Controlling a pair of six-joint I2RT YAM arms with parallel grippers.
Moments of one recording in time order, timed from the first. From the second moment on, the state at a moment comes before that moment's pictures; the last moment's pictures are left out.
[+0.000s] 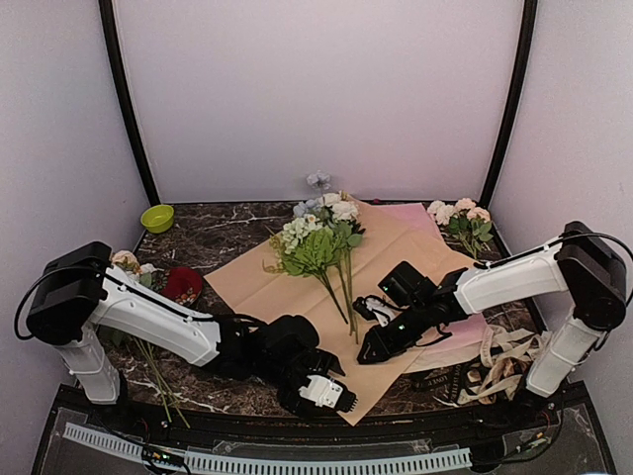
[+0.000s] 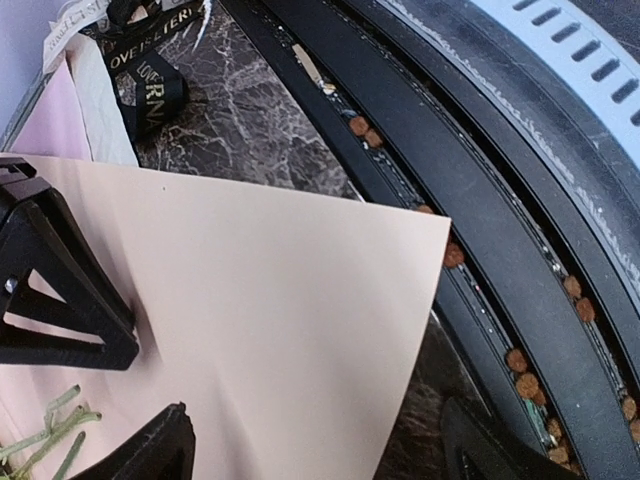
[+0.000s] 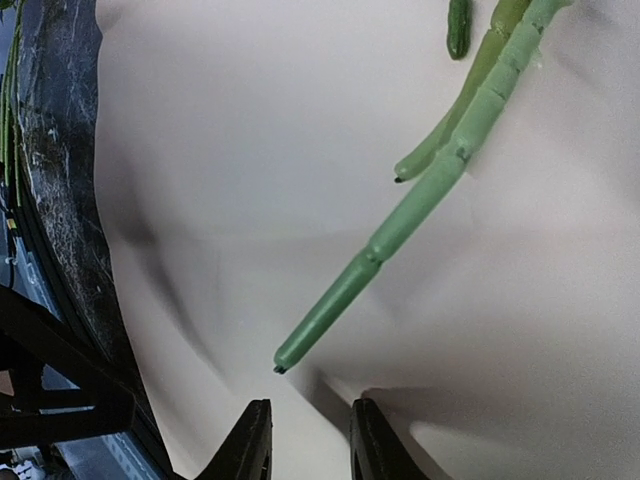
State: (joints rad) left arm -1.28 1.77 0.87 0.05 0.19 0.83; right arm 0.88 1.64 0.79 -0.27 -0.42 0.42
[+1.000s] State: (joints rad) left arm -1.28 1.79 0.80 0.24 -0.01 0.92; right arm 0.89 1.64 0.78 -0.26 -0.48 0.41
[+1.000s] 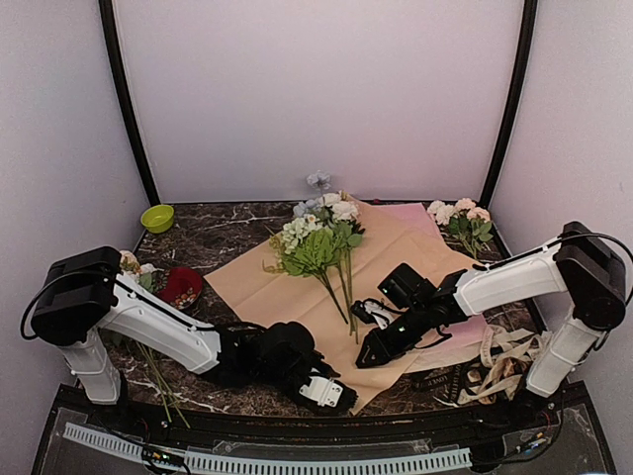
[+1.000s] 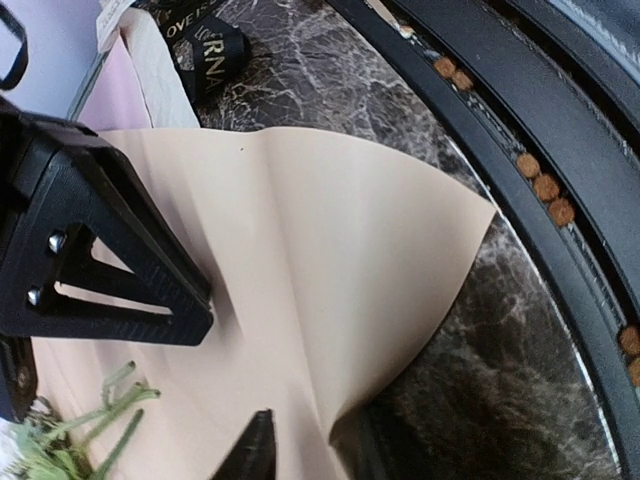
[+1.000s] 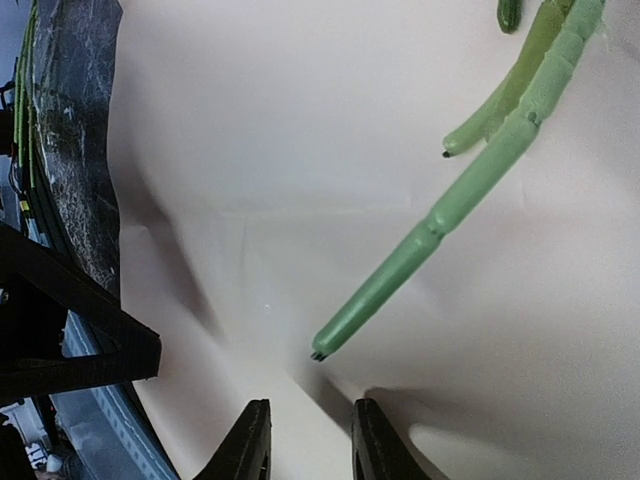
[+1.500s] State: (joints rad) left arm -1.19 1.77 0.84 0.12 0.20 0.74; right arm 0.87 1.59 0.81 -0.34 -0.57 0.31
